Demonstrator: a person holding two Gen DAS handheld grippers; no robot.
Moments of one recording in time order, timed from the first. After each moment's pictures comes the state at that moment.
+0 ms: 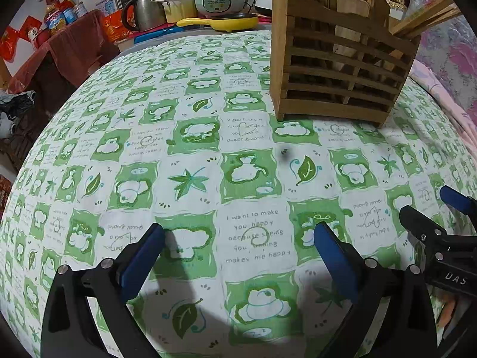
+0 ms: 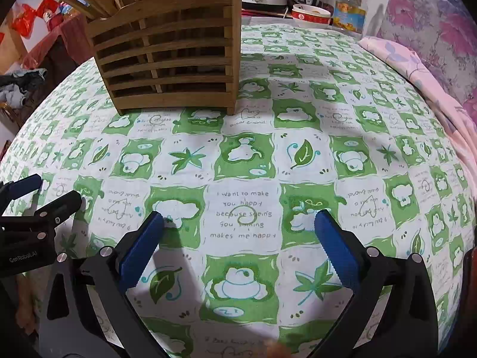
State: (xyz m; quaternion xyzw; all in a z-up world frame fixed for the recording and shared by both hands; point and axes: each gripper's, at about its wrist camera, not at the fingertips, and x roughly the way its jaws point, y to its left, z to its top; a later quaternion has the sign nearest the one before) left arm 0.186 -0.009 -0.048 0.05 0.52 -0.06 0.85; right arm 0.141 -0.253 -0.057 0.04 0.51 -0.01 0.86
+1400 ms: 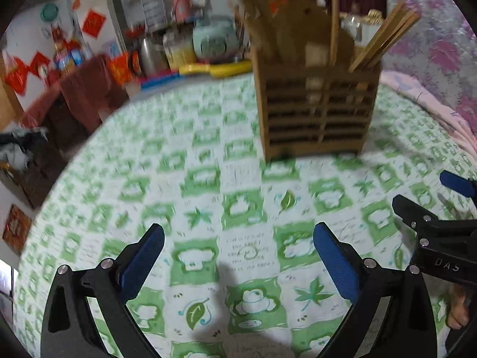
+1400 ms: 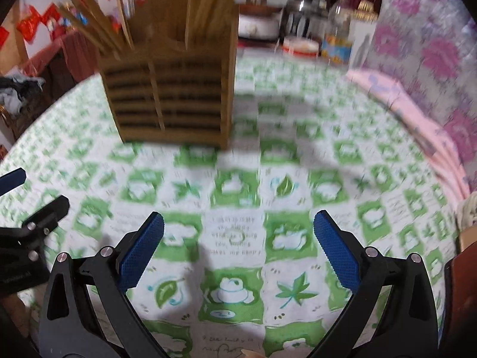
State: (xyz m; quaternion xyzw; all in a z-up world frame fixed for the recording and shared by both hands) left arm 0.153 -0.033 -0.003 0.10 0.41 -0.05 0.91; right arm 0.126 -0.251 -0.025 0.01 0.43 -0.04 0.90
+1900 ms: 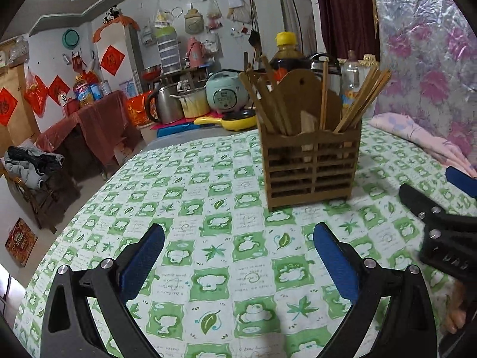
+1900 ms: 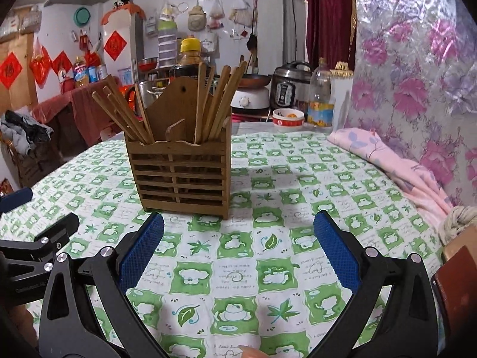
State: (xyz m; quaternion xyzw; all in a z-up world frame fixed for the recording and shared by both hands) left arm 0.123 -0.034 0.037 0.09 0.31 -0.04 0.95; right arm 0.090 -0.253 0.023 0.02 0.28 -0.05 0.96
